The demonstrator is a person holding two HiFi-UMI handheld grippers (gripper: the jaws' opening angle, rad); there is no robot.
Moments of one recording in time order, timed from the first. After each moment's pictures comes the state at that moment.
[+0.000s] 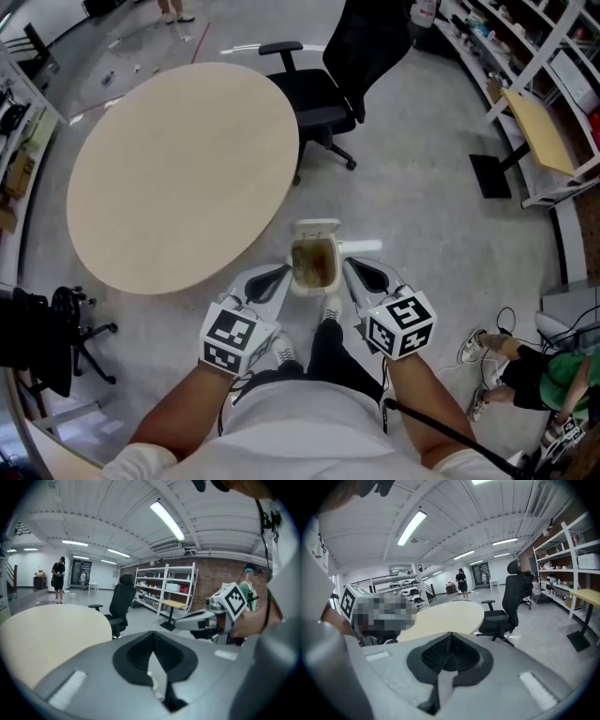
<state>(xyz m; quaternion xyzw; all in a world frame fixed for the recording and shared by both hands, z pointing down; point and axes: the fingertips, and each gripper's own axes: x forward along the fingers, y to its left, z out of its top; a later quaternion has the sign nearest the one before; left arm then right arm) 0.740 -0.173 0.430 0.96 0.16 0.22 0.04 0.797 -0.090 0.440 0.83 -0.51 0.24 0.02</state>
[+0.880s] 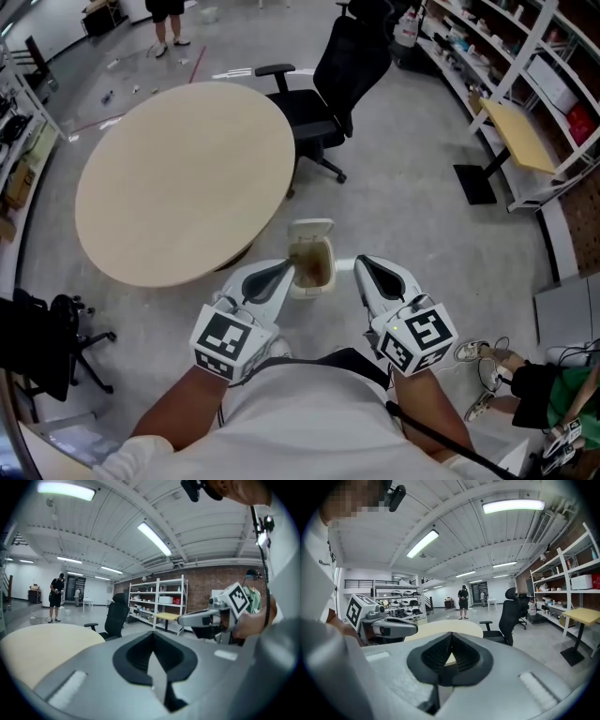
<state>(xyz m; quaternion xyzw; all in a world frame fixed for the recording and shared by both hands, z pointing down) 0.688 -0.156 0.339 0.98 0.18 0.12 0.00 0.736 -0.061 0.330 0.86 -0.49 0.12 0.01</state>
